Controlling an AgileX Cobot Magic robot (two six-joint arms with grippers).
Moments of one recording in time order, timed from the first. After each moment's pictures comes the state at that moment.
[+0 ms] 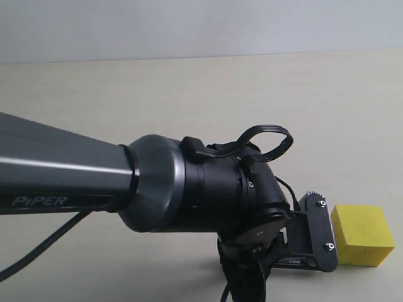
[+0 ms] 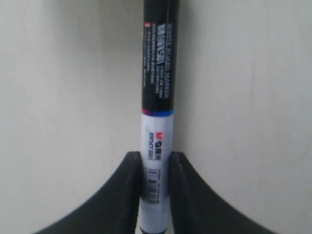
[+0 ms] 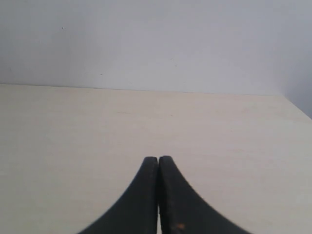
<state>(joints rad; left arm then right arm) -1.21 2.06 -1.30 0.14 0.70 0.37 -0.03 0.01 0.00 0.13 0.26 -0.21</state>
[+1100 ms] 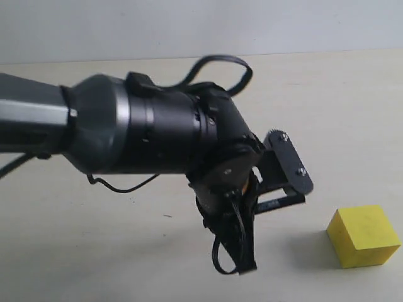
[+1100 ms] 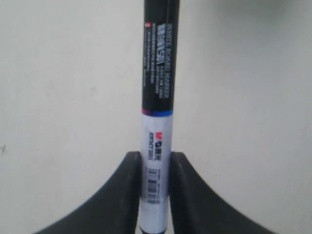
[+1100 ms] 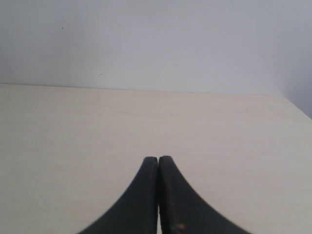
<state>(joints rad) -1.12 1.96 -1.30 0.19 0.76 0.14 -0.03 0.01 0.00 0.13 0.26 -0.21</state>
